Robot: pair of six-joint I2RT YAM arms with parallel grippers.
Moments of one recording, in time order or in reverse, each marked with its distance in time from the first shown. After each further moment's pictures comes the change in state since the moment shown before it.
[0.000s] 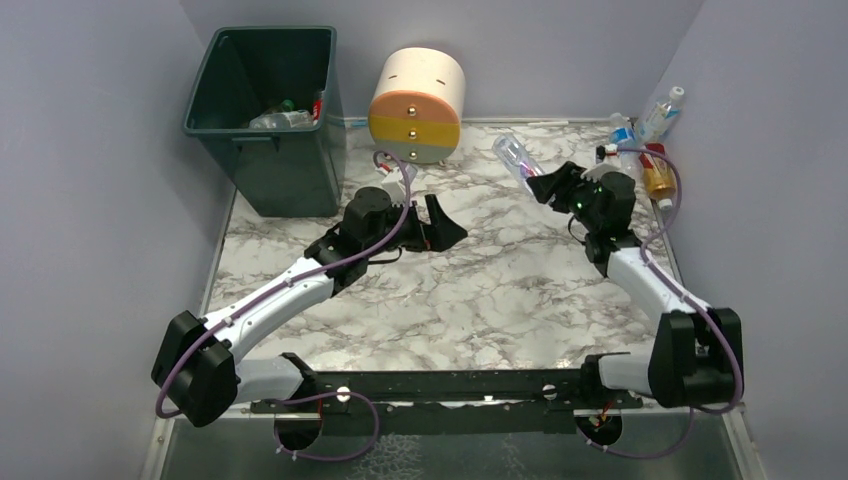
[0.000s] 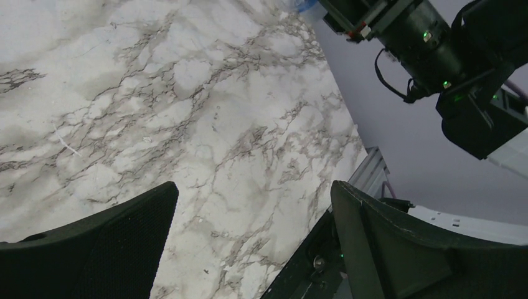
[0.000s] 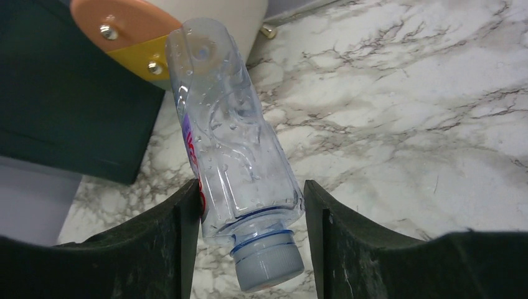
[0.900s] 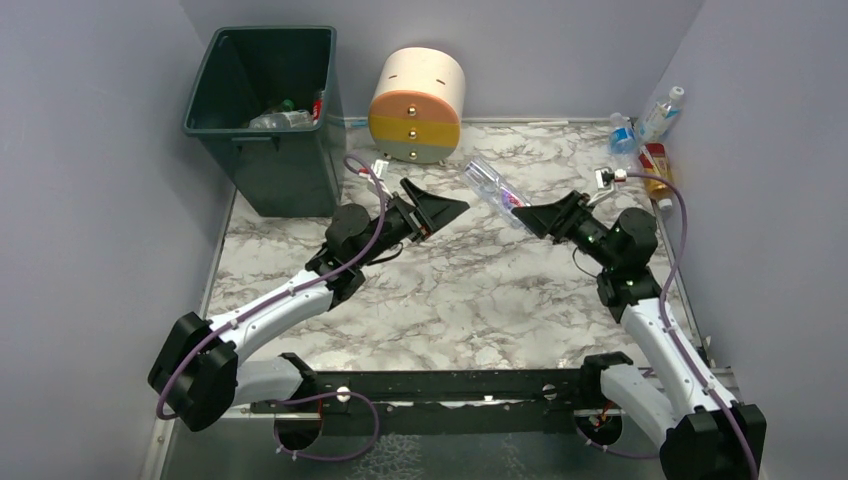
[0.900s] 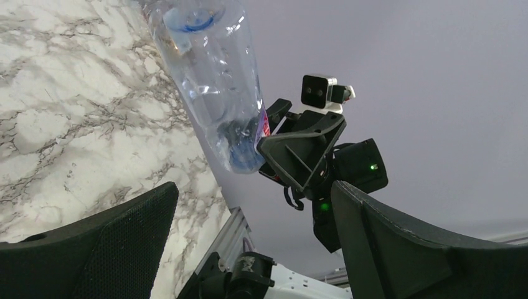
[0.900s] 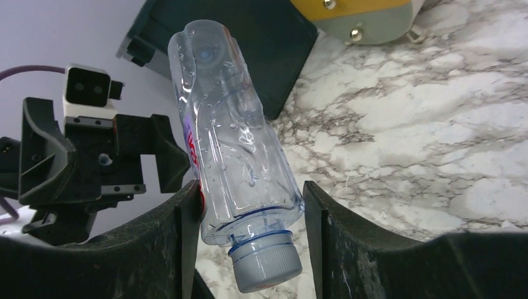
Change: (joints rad) left arm 0.000 -0.024 -0.153 0.552 -0.008 -0.486; right arm 0.045 -0.466 -0.171 -0.089 -0.335 0.262
